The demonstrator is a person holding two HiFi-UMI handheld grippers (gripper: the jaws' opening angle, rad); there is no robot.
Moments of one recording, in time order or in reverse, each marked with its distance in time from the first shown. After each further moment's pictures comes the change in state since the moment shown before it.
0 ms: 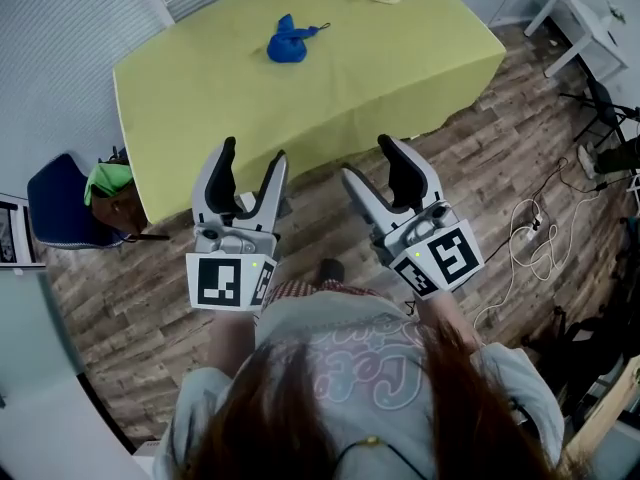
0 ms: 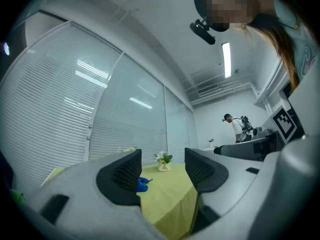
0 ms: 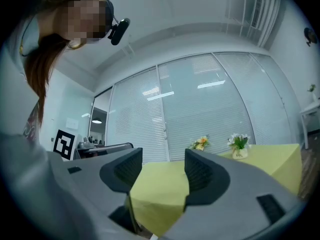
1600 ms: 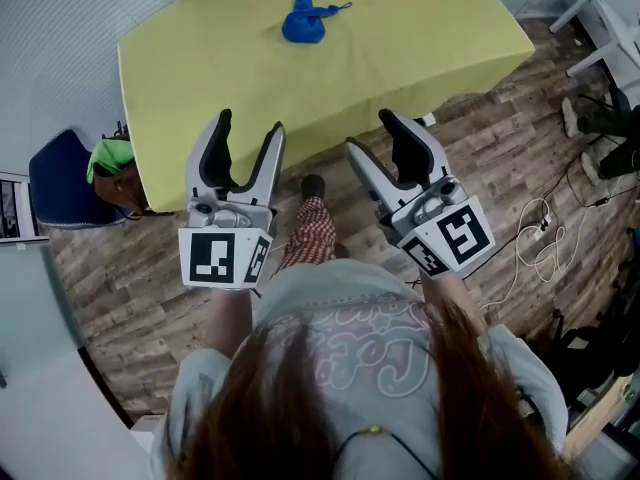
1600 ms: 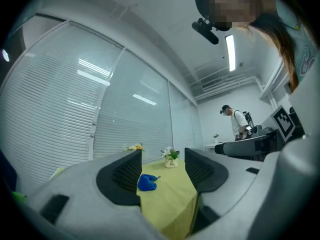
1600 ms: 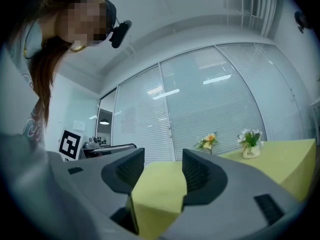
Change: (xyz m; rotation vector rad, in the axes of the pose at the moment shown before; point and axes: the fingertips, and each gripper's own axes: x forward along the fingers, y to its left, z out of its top) left arm 0.025 0.033 -0.020 0.015 0.044 0.050; right arm 0.041 -0.016 -0.013 0.016 0.008 0.104
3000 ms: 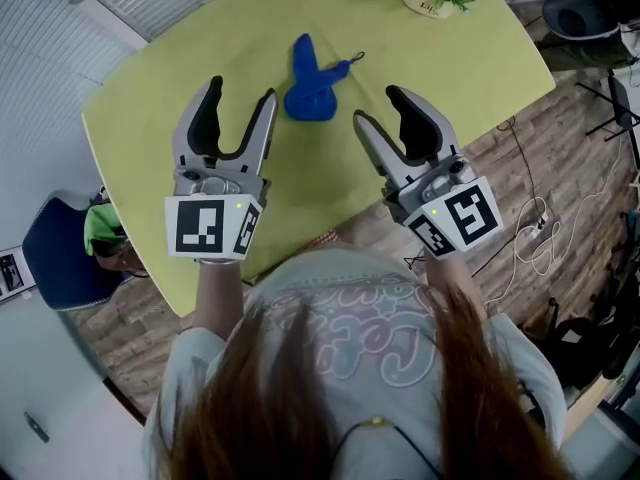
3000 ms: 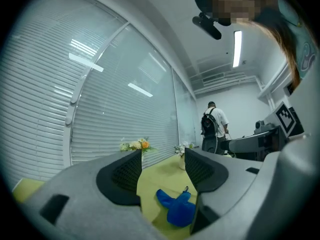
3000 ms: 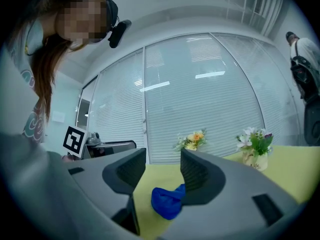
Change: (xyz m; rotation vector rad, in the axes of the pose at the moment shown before) left arm 0.243 0.146 -0.047 -0.011 0.062 -0.101; right arm 0.197 -0.175 -0.011 -0.018 0.060 -0.119
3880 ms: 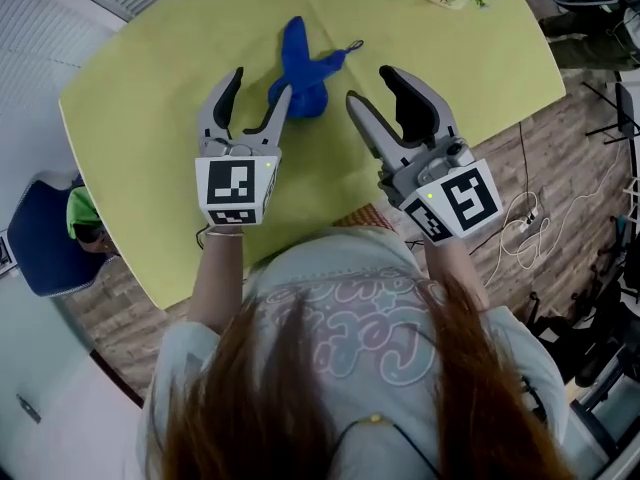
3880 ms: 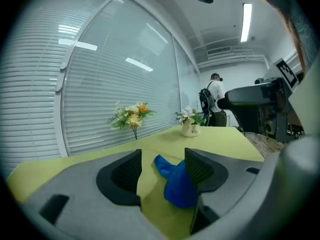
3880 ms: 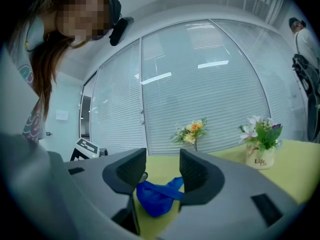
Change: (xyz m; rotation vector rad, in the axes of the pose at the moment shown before) left arm 0.056 -0.011 -0.120 0.024 0.302 0.030; right arm 0.032 -0.042 -0.028 0.014 0.096 0.059
